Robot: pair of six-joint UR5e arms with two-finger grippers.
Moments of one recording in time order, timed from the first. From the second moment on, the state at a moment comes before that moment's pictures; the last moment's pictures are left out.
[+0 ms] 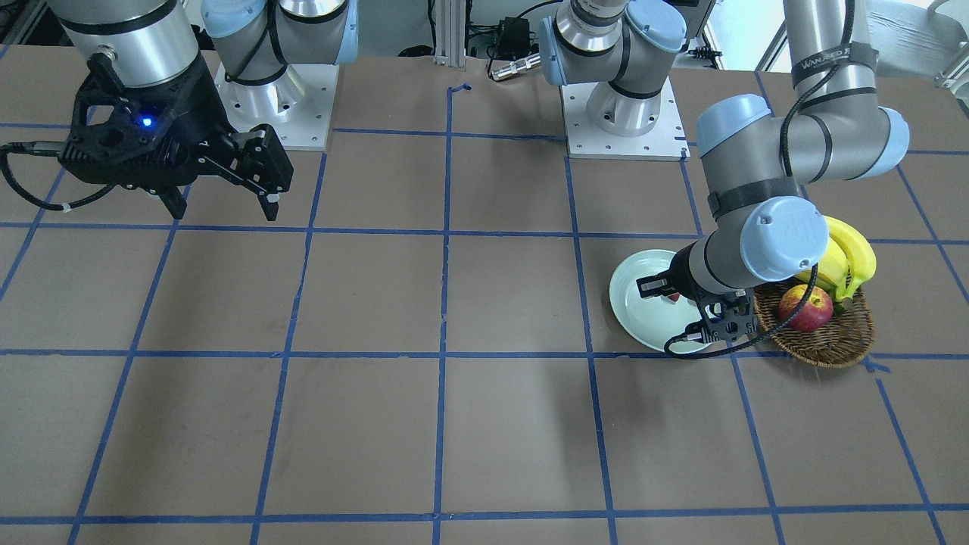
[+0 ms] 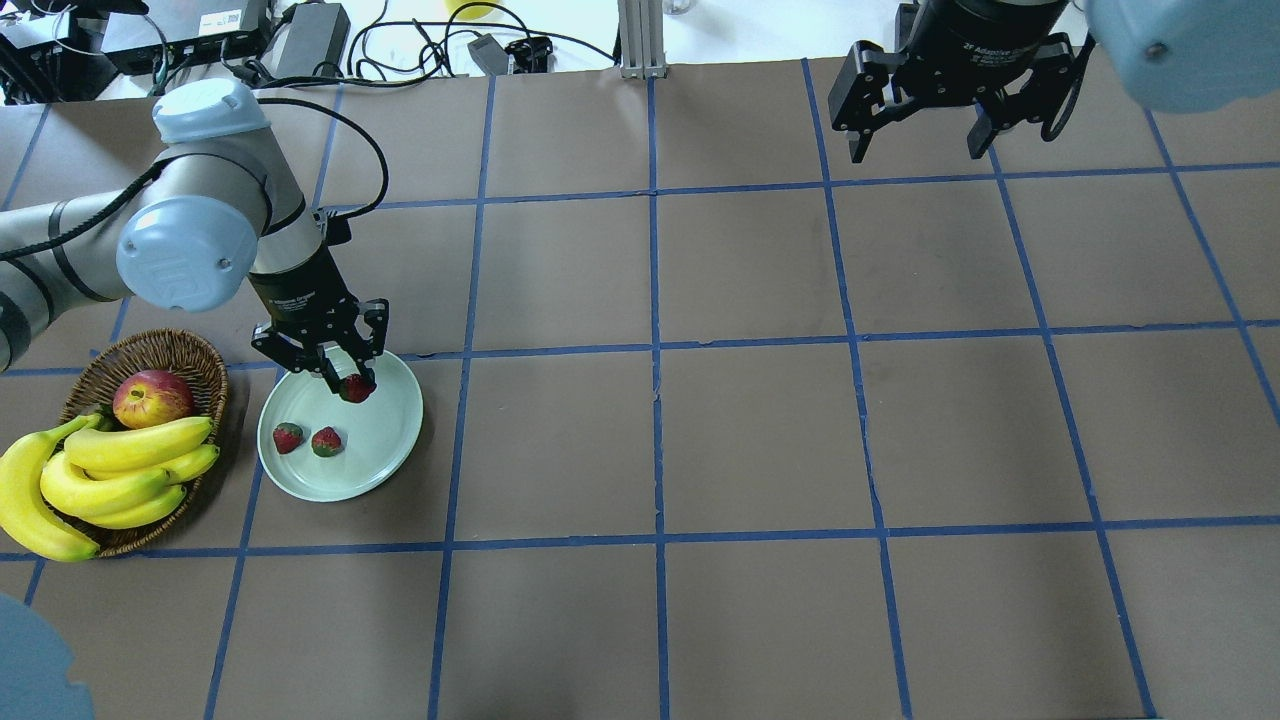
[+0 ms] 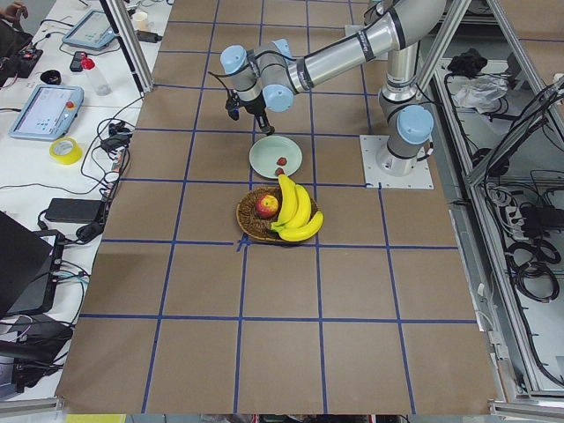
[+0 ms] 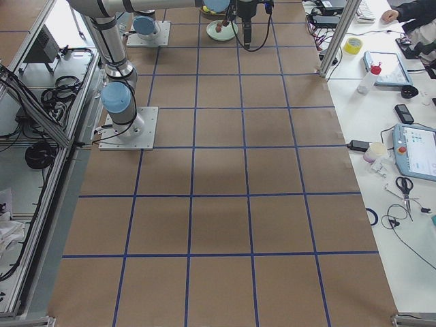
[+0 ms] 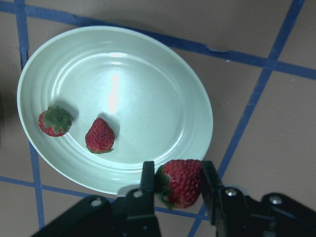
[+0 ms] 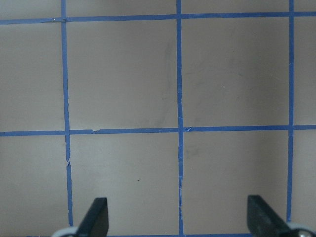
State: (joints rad) left arm -1.40 -1.85 -1.81 -1.38 1.62 -0.08; right arm 1.62 -1.50 1.45 -1.62 -1.57 0.06
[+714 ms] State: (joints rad) left arm -1.40 -1.76 -1.79 -1.42 1.61 -0.09; right arm 1.62 -1.50 1.45 -1.62 -1.57 0.06
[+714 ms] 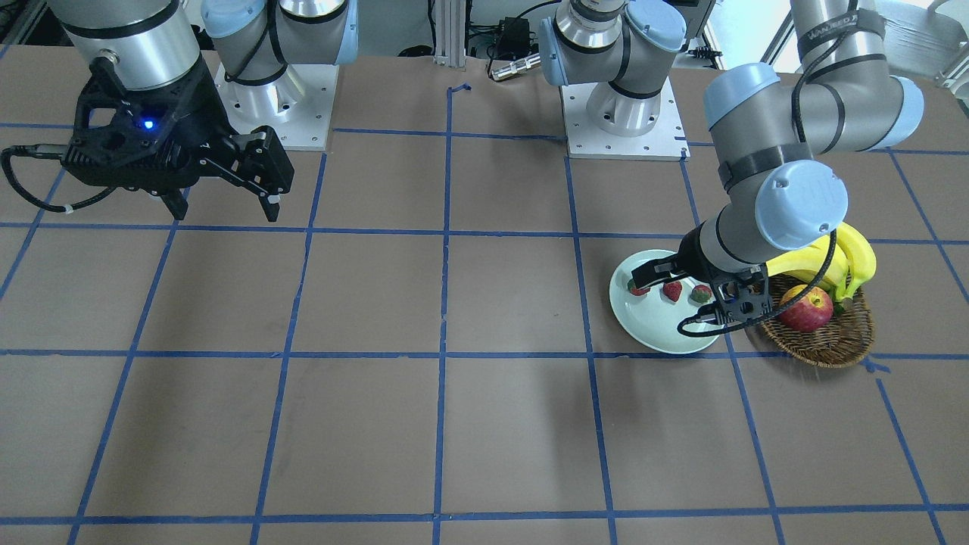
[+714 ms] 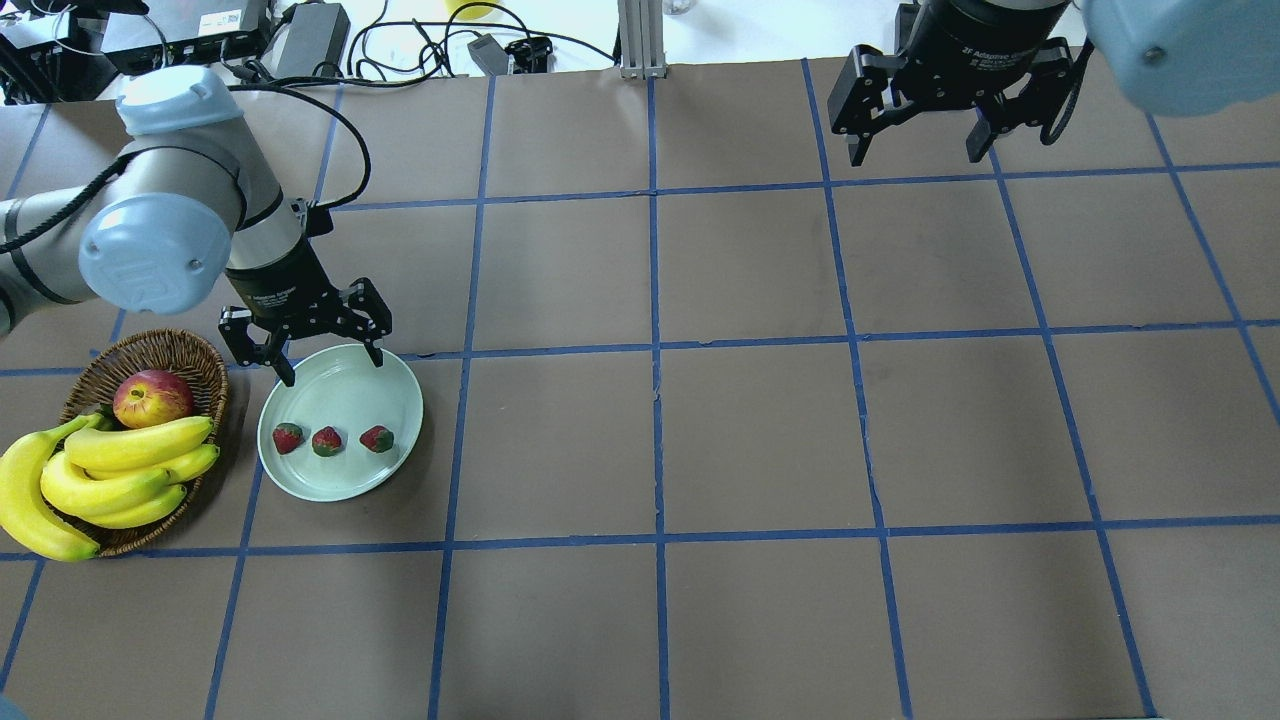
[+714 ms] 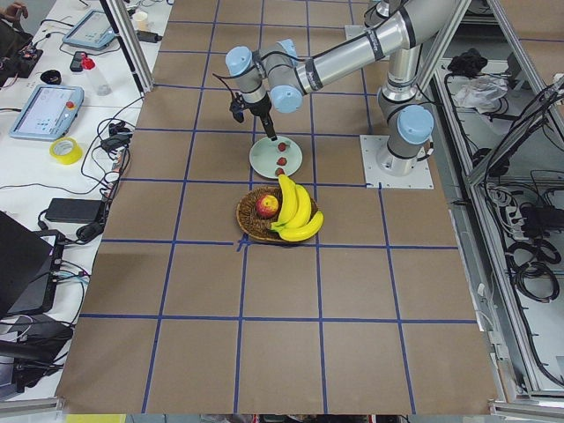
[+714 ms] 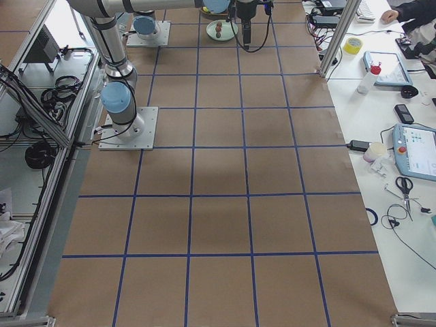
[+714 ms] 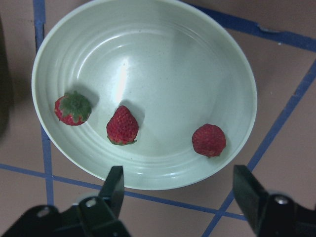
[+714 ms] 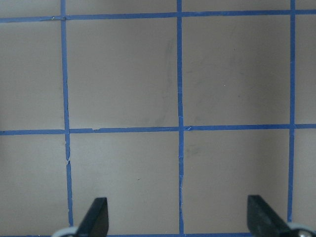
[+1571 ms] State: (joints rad) left arm -1.61 -1.57 -1.59 -1.54 1.65 -0.08; right arm 1.62 -1.50 1.45 -1.62 -1.57 0.06
